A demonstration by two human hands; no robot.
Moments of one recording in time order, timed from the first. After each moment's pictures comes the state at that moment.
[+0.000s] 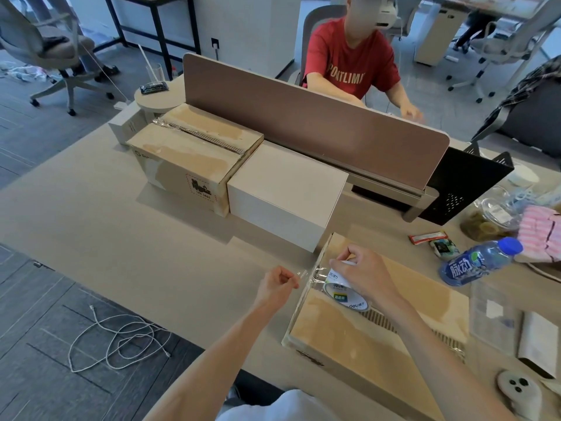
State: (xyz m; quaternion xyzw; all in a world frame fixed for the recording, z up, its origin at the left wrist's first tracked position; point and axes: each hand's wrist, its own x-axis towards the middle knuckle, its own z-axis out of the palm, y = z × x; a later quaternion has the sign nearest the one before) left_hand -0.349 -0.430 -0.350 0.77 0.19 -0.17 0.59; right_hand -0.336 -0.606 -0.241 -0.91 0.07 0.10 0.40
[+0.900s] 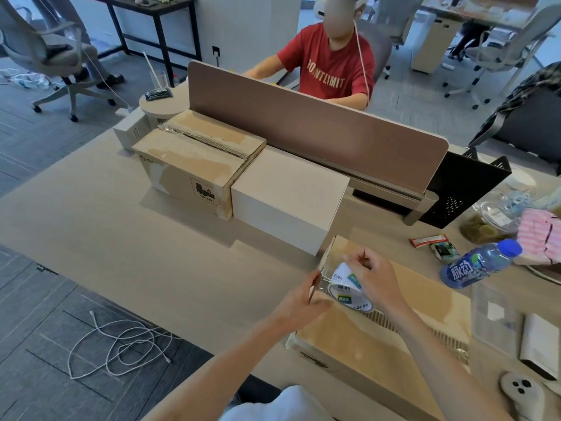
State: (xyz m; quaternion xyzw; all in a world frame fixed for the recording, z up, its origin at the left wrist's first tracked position) left_hand -0.377 -0.445 -0.315 0.77 -0.03 -0.27 0.58; right_hand -0.345 -0.615 -0.251 -0.87 0.08 0.04 0.49
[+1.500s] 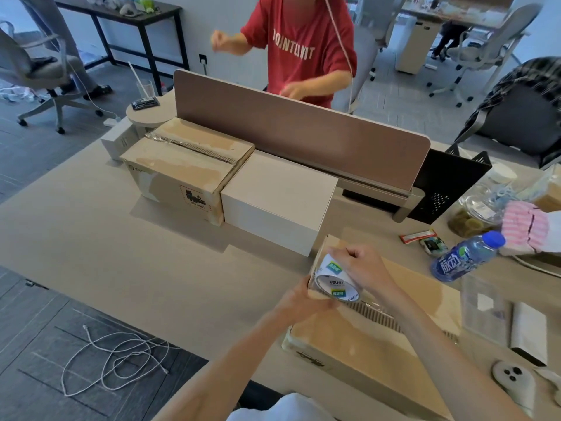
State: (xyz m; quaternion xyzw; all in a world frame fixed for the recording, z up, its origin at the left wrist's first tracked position) left_hand -0.363 -0.465 -0.325 0.76 0.05 -0.31 0.57; right_hand -0.339 -0.611 -0.228 -0.87 0.07 0.10 0.48
